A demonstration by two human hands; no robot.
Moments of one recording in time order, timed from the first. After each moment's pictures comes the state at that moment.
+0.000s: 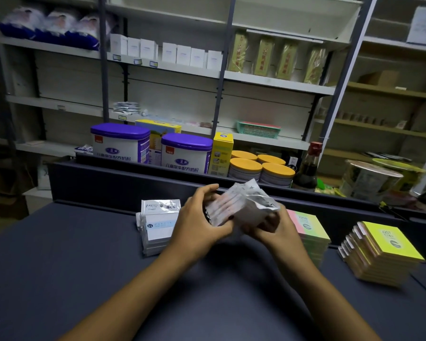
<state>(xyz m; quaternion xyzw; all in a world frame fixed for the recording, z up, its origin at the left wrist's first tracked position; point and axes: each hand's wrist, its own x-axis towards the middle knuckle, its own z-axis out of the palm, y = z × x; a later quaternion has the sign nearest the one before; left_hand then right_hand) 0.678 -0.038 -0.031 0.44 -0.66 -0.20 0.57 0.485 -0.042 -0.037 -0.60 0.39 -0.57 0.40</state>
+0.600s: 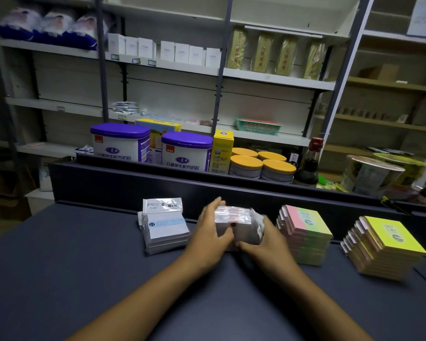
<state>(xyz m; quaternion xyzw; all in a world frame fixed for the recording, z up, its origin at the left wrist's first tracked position) 0.659 -0.039 -0.053 0.47 -0.67 -0.30 0.50 0.493 -0.047 -0.064 -0.69 0.51 -0.46 0.23</state>
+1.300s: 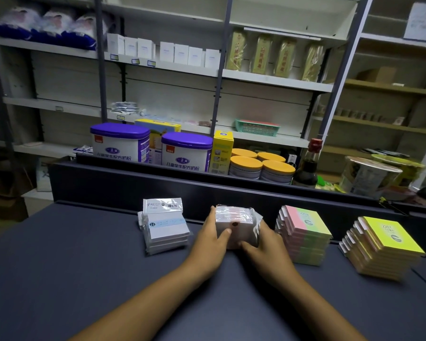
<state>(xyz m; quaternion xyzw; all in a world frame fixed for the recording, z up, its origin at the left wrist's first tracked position) 0.654 -0.042 -0.066 0.51 -0.63 -0.34 0.47 0.498 -0.041 -0.067 -0.72 0.52 -0.42 0.17</state>
